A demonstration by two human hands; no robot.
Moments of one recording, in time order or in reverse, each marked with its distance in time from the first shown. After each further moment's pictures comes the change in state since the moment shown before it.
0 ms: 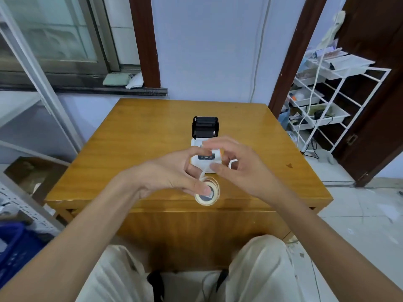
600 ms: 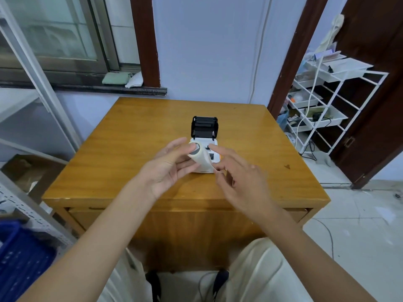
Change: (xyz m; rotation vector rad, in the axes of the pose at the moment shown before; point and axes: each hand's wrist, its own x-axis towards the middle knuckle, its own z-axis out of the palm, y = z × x) left_hand 0.035 -0.030 0.003 -0.926 0.437 0.133; right_hand -0.028 0.014 0.026 -0.564 0.254 -0.196
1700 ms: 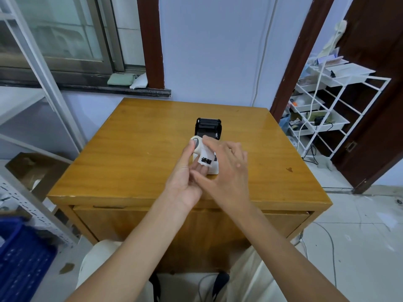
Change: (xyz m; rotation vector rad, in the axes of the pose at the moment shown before) left_hand -0.020 -0.033 0.040 -0.531 0.150 -0.050; right_hand 0.023 -0.029 0.039 0.034 0.194 0.199
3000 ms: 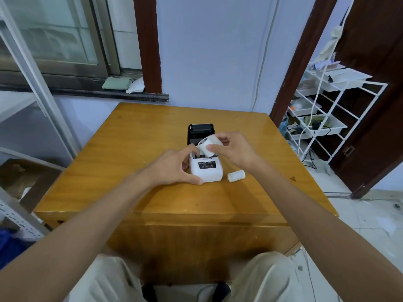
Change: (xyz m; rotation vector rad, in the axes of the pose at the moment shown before) left_hand 0.112 0.081 -0.037 2.053 -0.446 0.543; right_hand 0.105 0.094 0.023 0.378 -0.499 0.328
